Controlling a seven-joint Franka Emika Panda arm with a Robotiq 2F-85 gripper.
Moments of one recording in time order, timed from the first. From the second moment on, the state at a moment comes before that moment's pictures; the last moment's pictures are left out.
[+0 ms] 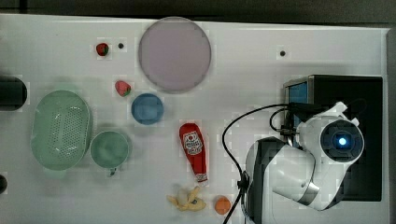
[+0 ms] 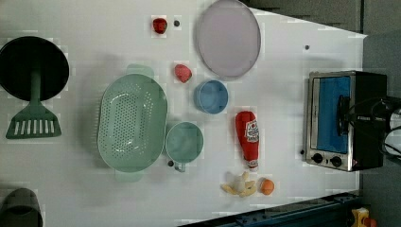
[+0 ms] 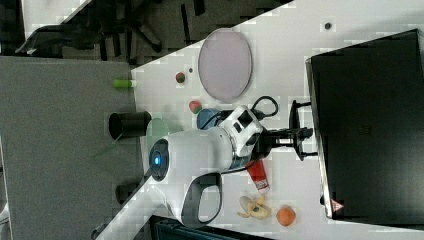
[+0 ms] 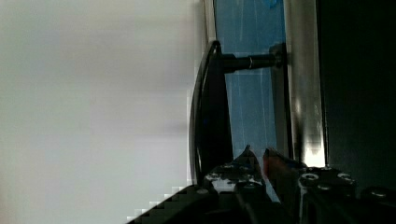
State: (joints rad) arm -0.08 0.13 -0.42 -2.28 -0.17 0.93 -1.04
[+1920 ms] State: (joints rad) arm 0.16 0.41 -0.19 -2.26 -0.94 0.73 -0.11
